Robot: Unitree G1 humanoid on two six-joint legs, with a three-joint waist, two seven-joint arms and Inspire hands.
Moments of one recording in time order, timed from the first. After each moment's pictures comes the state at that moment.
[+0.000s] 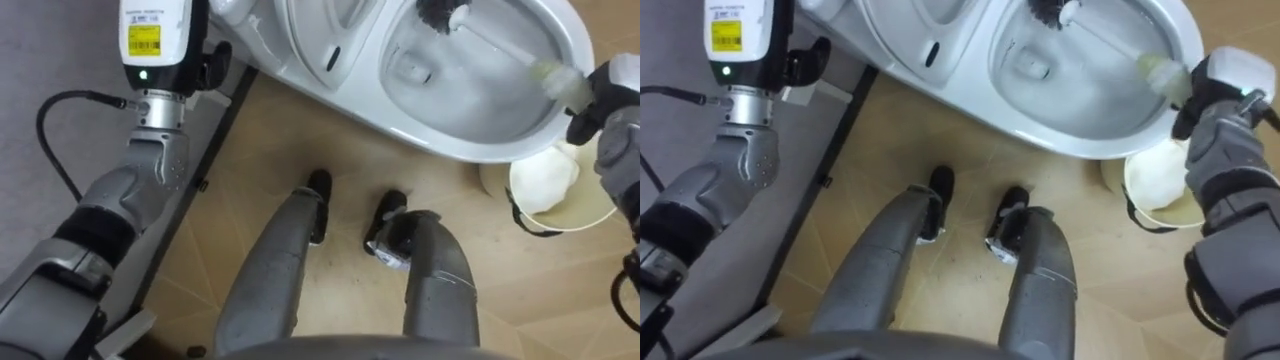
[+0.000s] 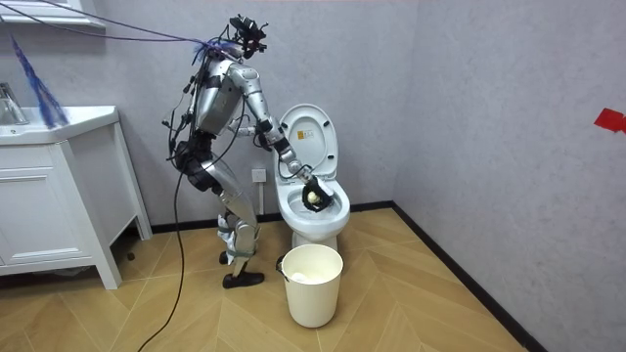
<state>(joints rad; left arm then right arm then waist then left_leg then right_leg) -0.39 0.51 -0.48 0.57 0.68 -0.09 0.85 -0.62 -0.61 0.53 1.24 -0.26 0.08 -0.26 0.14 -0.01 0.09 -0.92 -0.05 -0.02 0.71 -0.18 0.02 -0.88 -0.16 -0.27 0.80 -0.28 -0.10</state>
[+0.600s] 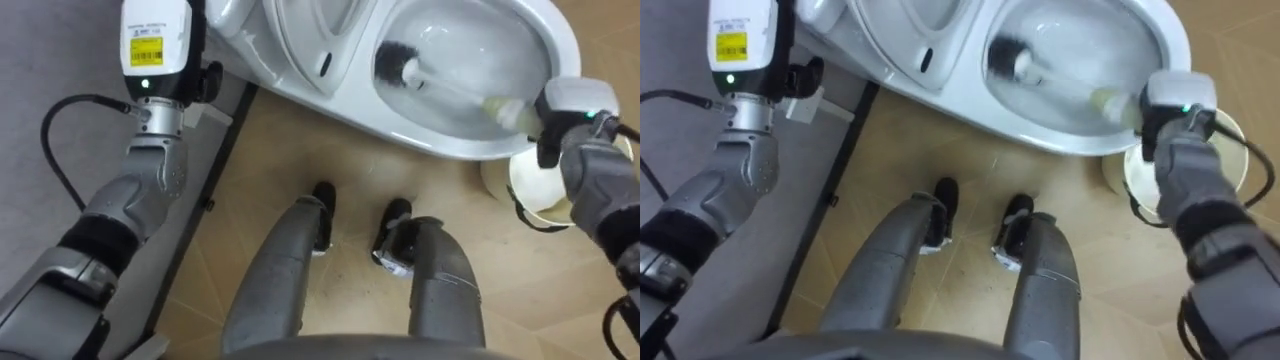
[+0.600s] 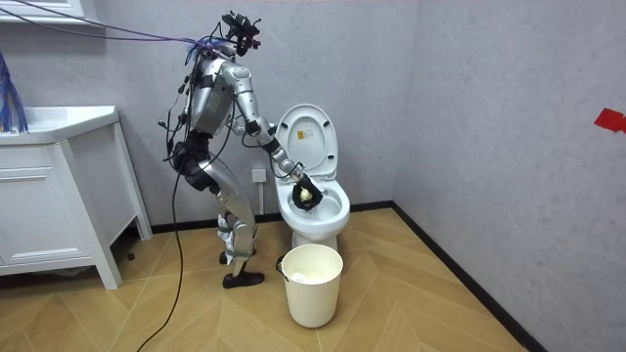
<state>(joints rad) -0.29 0.49 -0.47 0.54 0.69 -0.03 0.77 -0.31 -0.63 0.55 0.76 -0.82 0.26 -0.11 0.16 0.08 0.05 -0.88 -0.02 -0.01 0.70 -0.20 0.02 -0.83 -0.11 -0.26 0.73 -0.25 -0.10</state>
